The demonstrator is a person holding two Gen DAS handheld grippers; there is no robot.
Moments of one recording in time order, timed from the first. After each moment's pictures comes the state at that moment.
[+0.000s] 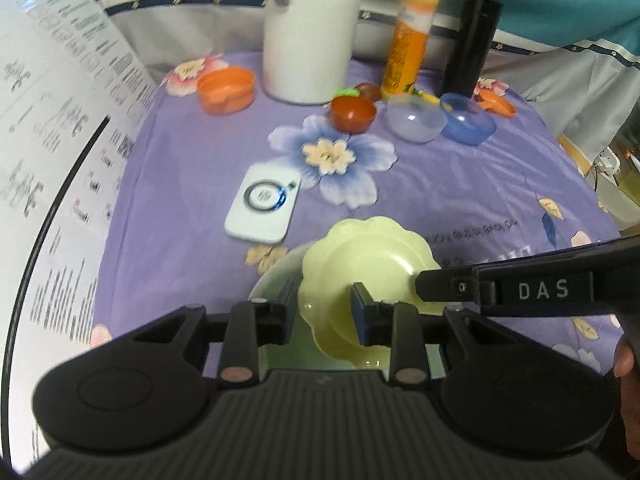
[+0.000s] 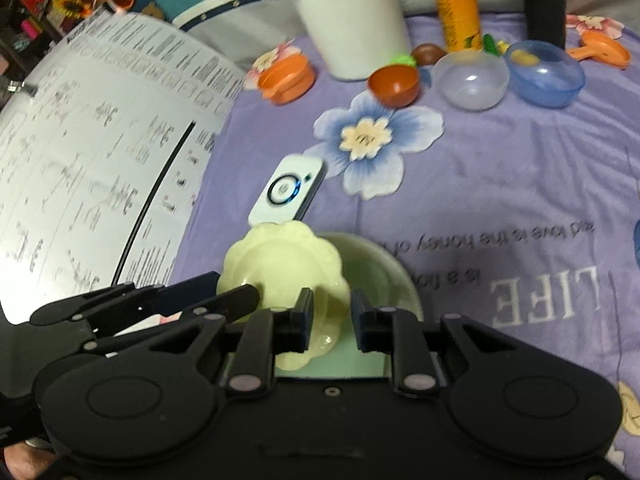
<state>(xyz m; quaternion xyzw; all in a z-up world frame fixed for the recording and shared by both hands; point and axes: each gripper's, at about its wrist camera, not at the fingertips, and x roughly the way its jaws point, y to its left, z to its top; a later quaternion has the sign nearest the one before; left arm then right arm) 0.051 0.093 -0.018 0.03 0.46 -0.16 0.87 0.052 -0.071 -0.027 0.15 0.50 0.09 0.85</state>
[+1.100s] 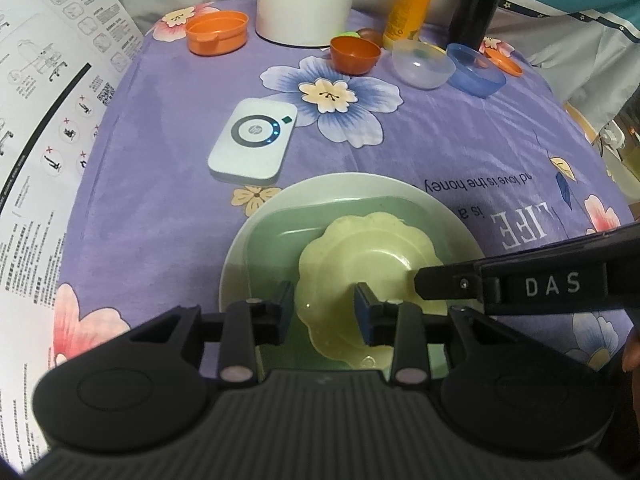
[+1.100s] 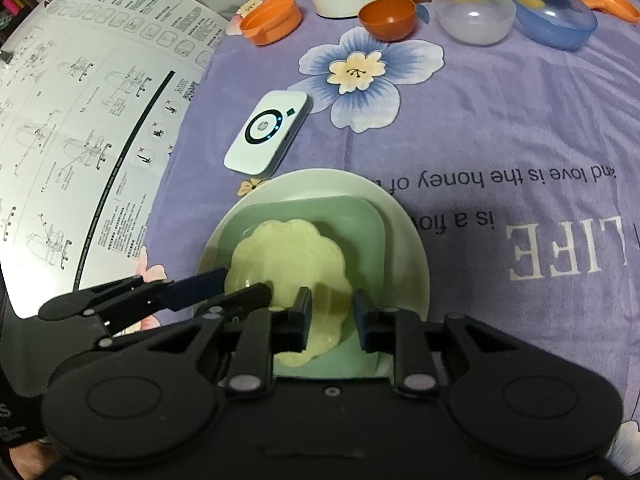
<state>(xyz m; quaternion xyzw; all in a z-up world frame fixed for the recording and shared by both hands) 0.055 0.088 -0.066 0.04 0.50 -0.17 0.85 0.056 -0.060 -0.072 0.14 0.55 0.08 0.82</state>
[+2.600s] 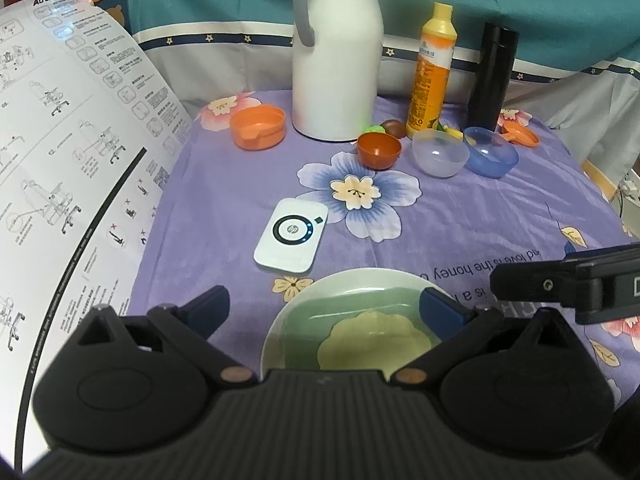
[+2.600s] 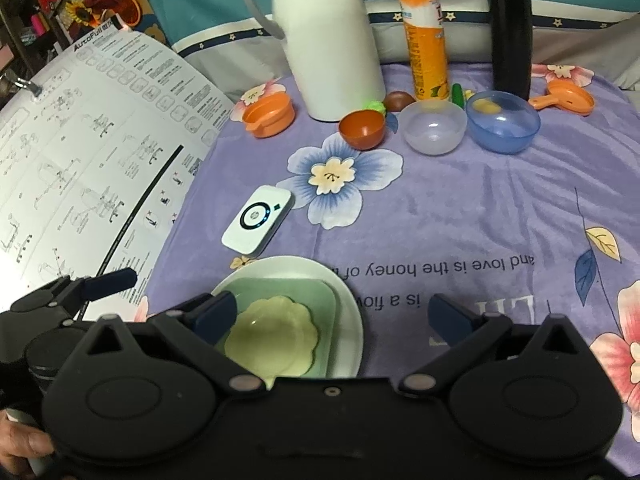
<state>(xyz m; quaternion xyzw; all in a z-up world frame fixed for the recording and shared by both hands) 0.040 0.085 -0.003 0.05 0.40 -0.11 0.91 0.020 -0.097 -0.003 0.11 0.45 0.06 0.89</state>
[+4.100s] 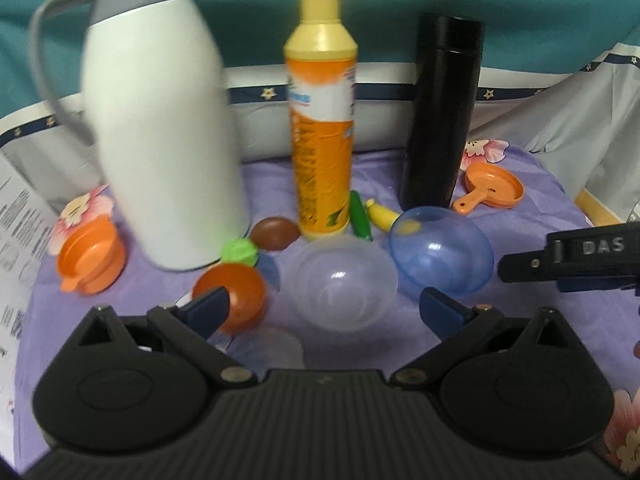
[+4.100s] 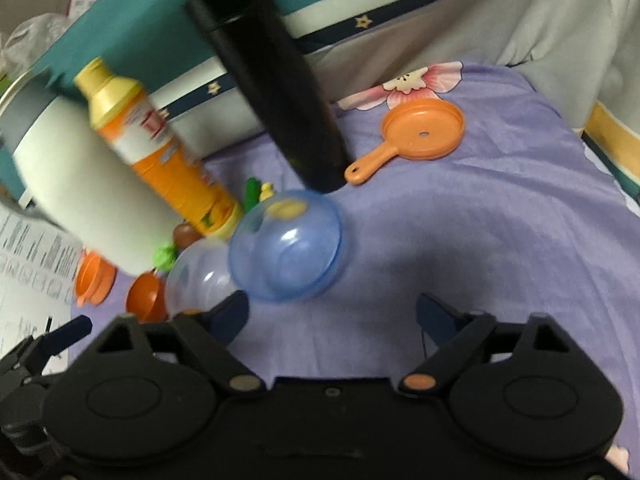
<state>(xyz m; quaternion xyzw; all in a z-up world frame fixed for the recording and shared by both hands) 0.222 -0.119 -0.030 0.09 0.37 -0.18 0.91 0.153 -0.327 -0.046 0.24 0.42 -0.09 0.87</state>
